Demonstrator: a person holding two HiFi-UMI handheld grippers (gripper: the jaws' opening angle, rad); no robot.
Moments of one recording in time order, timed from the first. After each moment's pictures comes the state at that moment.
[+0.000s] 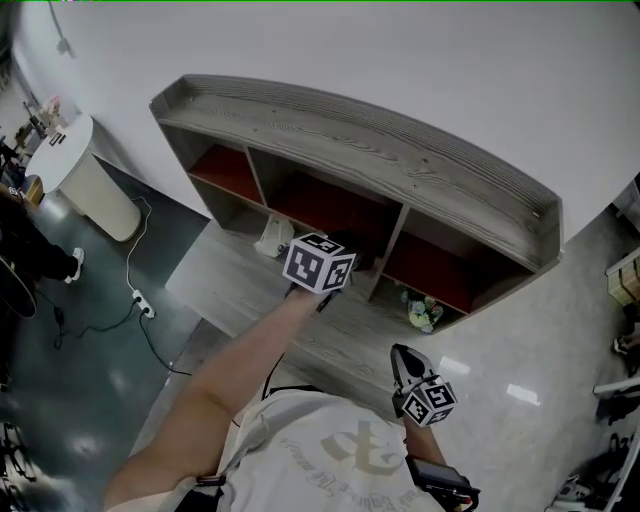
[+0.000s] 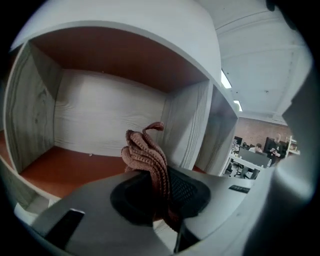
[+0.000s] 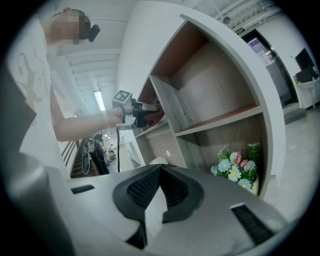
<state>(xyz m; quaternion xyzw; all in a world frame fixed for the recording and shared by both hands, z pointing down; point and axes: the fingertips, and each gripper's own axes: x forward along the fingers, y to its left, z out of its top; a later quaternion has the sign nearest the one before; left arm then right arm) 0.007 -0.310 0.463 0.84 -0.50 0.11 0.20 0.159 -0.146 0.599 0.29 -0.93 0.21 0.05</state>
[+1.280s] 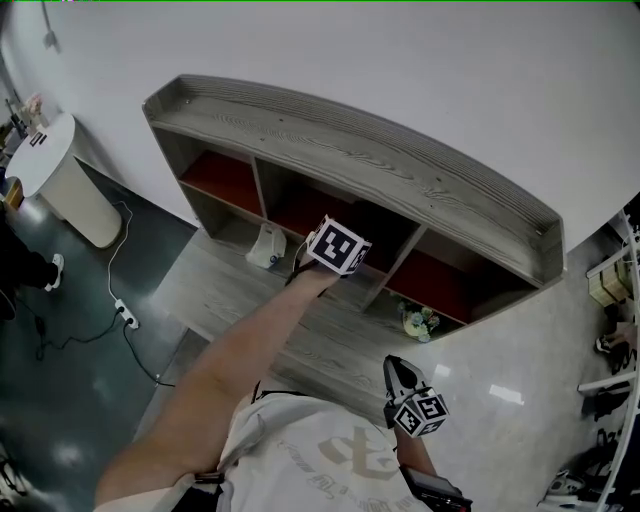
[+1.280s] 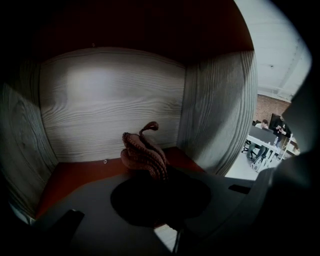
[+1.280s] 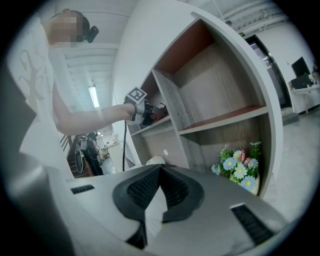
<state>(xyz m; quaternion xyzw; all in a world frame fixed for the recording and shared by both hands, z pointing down) -0.033 -0.361 0.492 0.81 -0.50 0.25 0.19 0.128 -0.139 0.599 0.32 -0.92 0.20 0.06</state>
